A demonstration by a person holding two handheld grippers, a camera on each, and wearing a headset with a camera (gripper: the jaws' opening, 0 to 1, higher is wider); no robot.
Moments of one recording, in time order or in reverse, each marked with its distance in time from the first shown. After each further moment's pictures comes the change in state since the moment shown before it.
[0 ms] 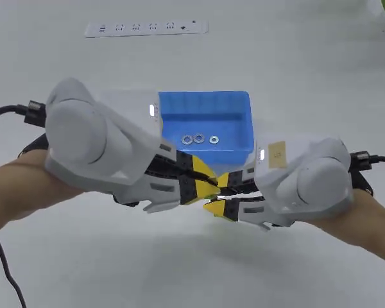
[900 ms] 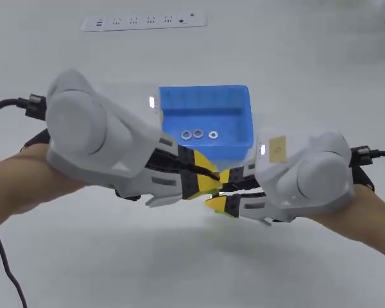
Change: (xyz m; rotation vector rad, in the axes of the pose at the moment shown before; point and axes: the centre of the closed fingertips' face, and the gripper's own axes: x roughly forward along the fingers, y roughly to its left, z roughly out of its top) left arm 0.004 -0.001 0.001 -0.024 -0.011 -0.015; right arm 0.000 -0.001 -0.006 0.014 0.010 0.000
